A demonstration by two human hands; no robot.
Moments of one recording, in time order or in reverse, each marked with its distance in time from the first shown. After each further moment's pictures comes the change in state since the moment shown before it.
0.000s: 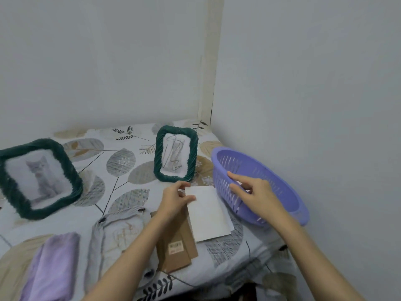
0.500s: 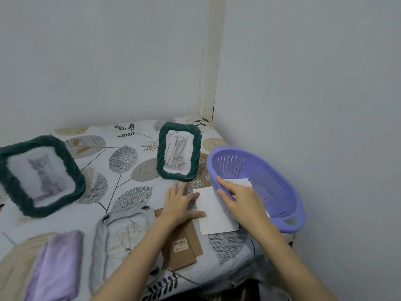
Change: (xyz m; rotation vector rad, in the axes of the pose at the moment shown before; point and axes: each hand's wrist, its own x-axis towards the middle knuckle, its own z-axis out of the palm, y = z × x) left_hand -0.005 -0.019 0.005 0.816 -0.271 0.099; right_hand -0.009 -0.023 0.043 -0.196 0.016 -0.026
